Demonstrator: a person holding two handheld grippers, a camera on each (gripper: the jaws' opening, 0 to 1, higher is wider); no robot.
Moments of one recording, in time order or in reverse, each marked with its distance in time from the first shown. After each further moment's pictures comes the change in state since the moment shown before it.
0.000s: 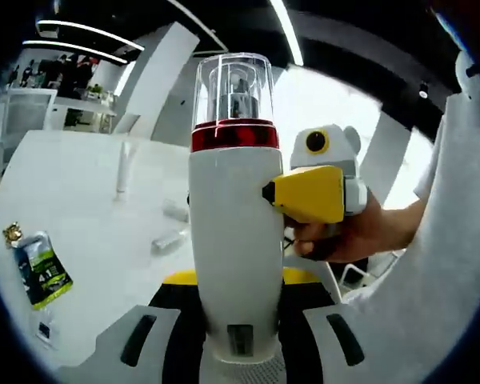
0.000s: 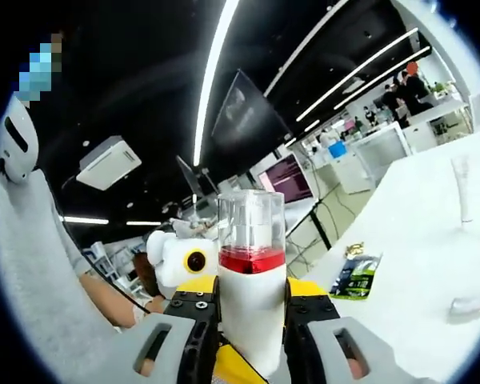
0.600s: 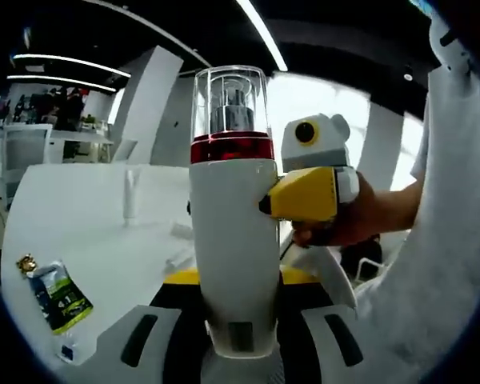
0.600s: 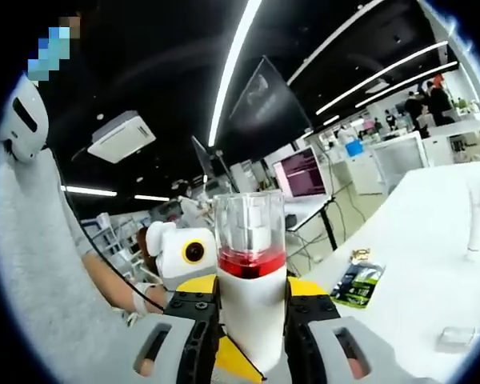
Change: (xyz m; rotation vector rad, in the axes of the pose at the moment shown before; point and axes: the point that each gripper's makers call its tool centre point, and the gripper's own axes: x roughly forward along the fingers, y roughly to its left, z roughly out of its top) left arm -0.010 0.011 0.000 0.117 -0.007 0.062; right arm 0.014 0.010 -0.007 -0.140 0.118 0.063
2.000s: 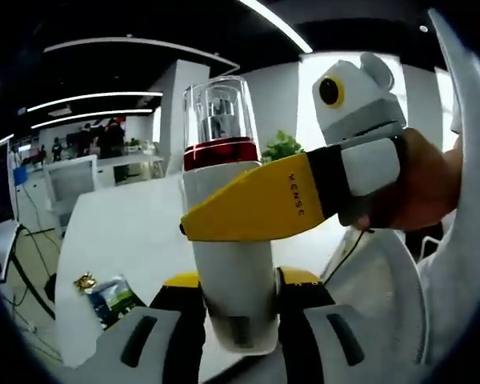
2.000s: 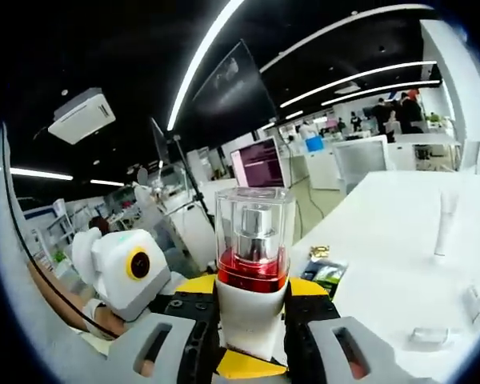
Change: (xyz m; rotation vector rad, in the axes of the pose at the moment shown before) left arm -0.001 0.047 0.006 0.149 -0.018 0.328; right arm 0.020 -0.042 0.007 -0.036 0.031 -0.279
